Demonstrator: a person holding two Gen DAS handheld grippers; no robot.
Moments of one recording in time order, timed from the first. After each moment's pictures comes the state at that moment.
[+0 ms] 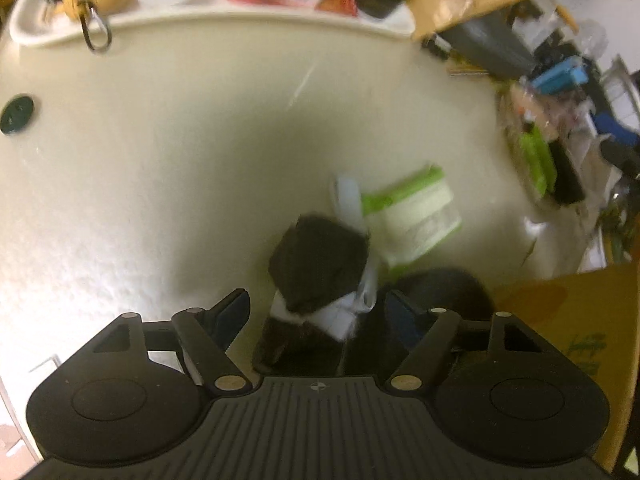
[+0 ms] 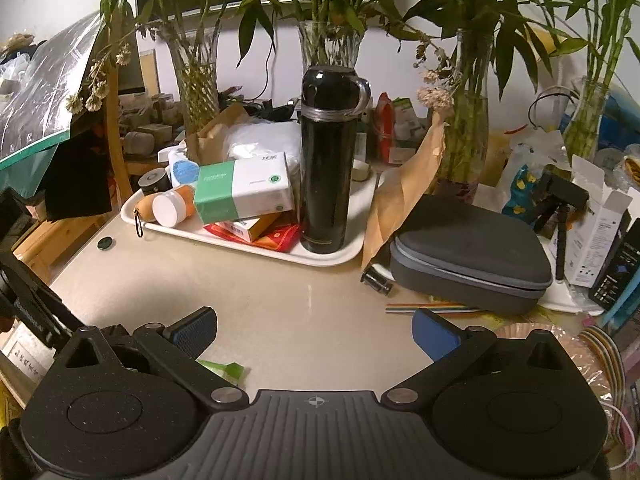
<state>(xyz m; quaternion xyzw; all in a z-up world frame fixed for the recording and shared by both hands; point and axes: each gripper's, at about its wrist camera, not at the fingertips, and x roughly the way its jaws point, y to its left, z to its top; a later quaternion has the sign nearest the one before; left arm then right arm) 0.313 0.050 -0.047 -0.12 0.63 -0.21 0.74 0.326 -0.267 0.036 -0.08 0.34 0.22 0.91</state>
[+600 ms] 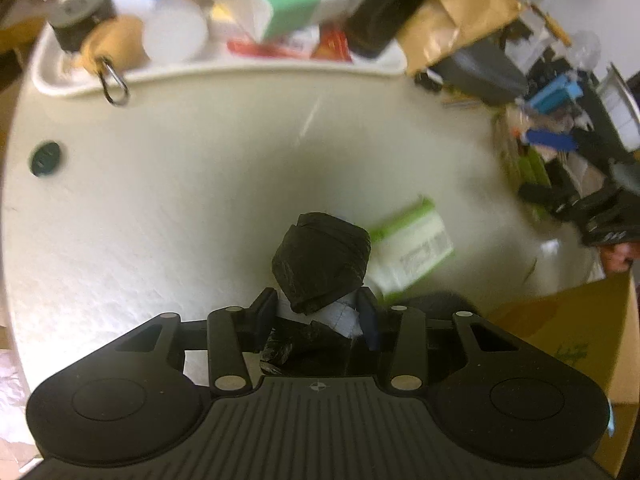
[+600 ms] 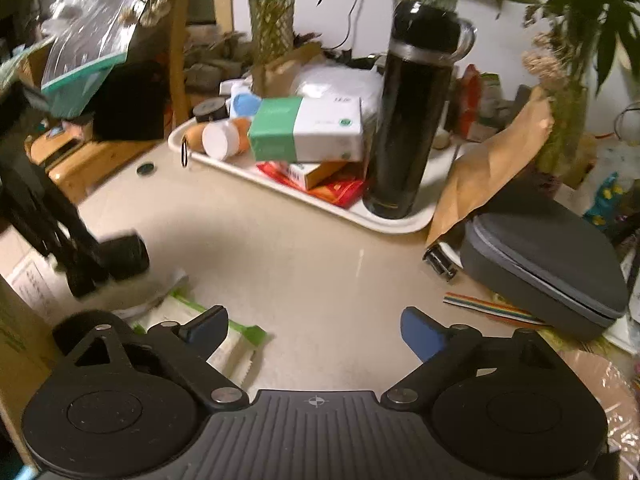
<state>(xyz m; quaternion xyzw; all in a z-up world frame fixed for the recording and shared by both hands) 0.306 0.053 -0.014 -0.10 0.58 -0.18 0.79 0.357 -0.243 -0.010 -0.15 0.39 0.32 0.85</state>
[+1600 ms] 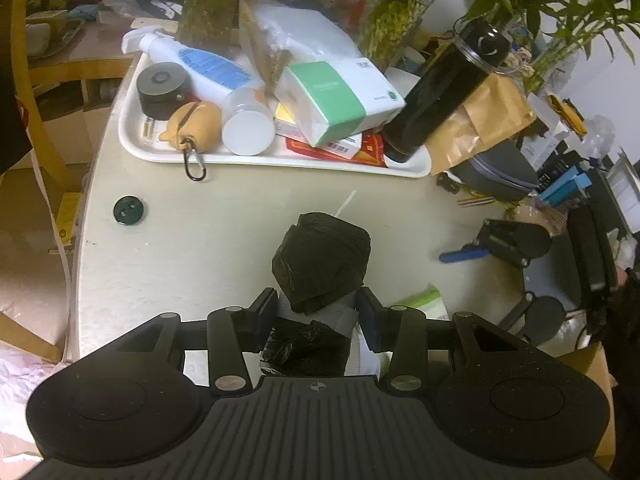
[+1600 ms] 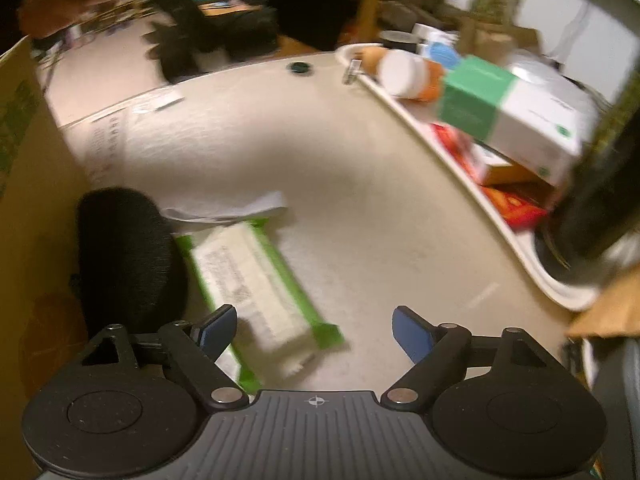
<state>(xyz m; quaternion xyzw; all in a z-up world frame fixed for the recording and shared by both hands) 0.299 0.087 0.033 -0.15 0.51 -0.11 0.84 0.371 -0.179 -0.071 -0.31 0.36 0.55 0.68</state>
